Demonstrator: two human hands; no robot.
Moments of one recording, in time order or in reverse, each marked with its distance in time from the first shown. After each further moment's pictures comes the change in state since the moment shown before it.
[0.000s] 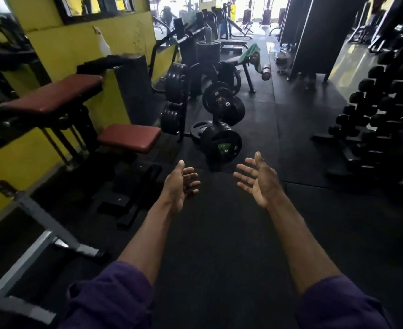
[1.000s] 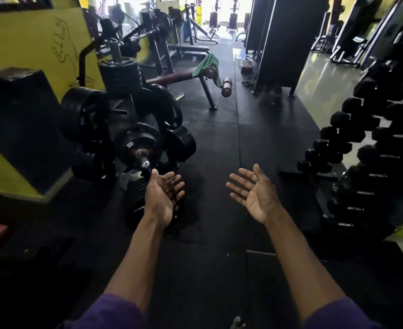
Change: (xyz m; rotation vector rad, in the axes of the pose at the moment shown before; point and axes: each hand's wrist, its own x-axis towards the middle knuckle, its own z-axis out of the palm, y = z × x) left_hand 0.624 0.117 0.481 -0.288 -0.036 0.039; right_hand 0.662 -0.303 -0.286 0.084 0.076 0.020
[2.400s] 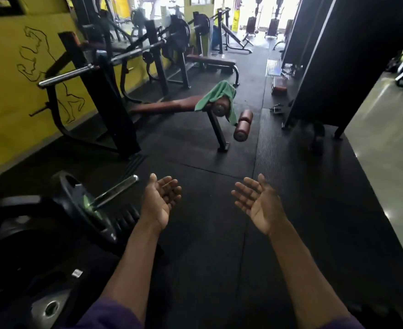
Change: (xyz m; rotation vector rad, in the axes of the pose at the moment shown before) left_hand 0.917 0.105 0.475 -0.047 0.169 0.071; right_hand 0.987 -0.413 -0.049 -0.003 -0.103 0.084
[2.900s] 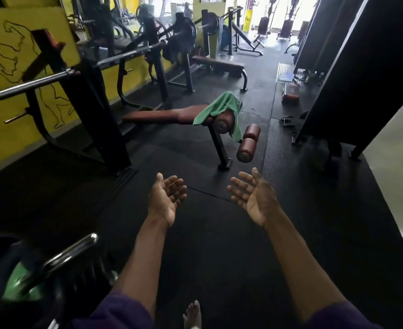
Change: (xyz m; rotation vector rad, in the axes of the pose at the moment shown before) left_hand 0.291 0.029 0.162 -0.065 0.047 -0.002; right_hand 0.324 -0.132 0.032 -0.085 -0.058 0.010
